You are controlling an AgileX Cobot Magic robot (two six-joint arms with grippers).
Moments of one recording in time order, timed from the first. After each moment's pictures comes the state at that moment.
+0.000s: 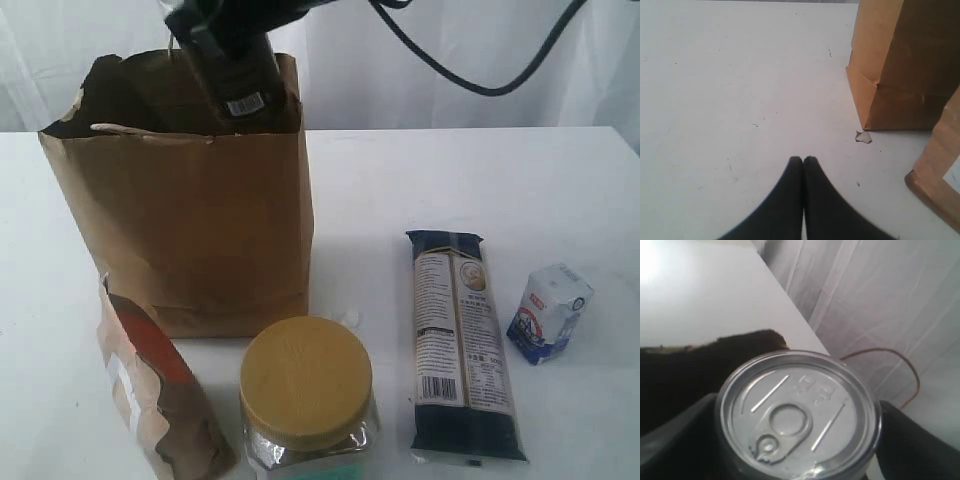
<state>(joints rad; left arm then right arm) -0.08 0.00 0.02 -0.10 0.39 0.02 0.57 1.77 -1.71 0.74 0.54 -1.10</state>
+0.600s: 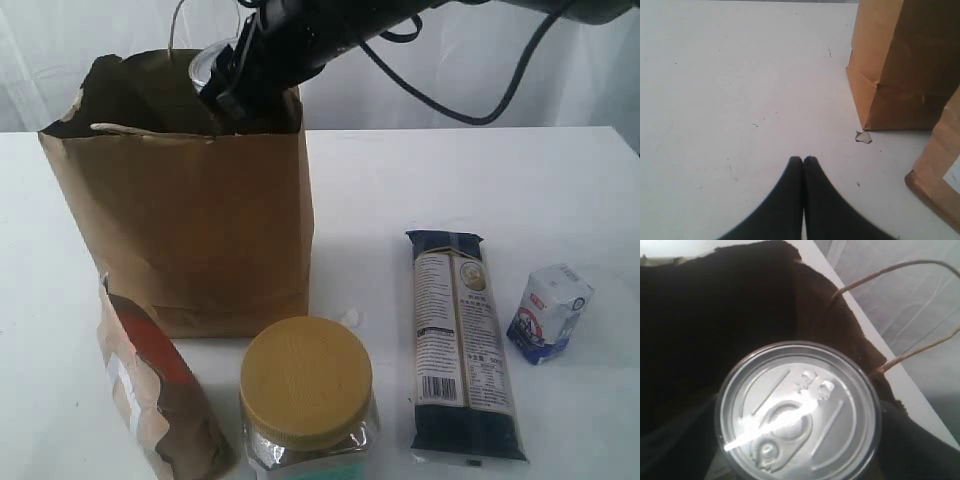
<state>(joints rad) -0.08 0.00 0.02 -0.10 0.39 0.02 0.57 1.83 -1.71 0.53 0.65 -0.92</state>
